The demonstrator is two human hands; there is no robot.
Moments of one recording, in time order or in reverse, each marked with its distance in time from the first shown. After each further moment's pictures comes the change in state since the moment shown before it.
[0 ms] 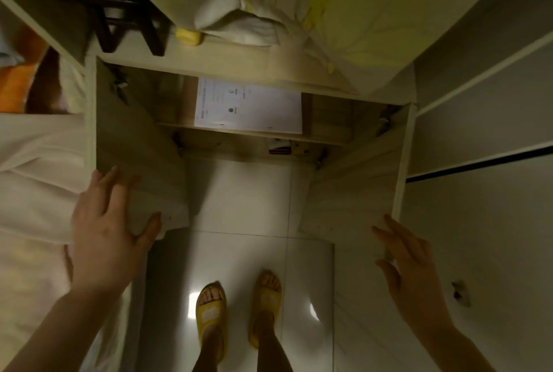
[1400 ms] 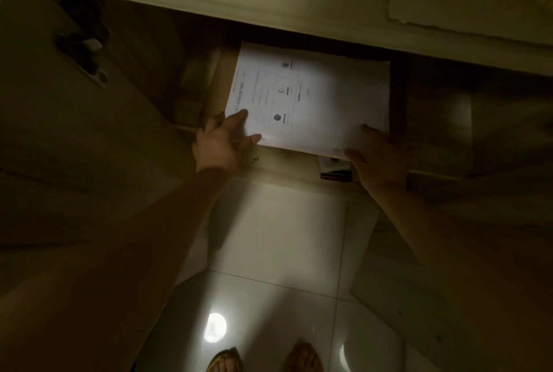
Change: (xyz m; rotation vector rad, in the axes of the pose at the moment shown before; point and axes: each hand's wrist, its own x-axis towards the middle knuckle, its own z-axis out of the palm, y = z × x) left_hand 0.217 -0.020 0.234 -0.290 -0.100 -0.203; right_hand 0.321 -0.026 0.242 0.074 -0.015 0.163
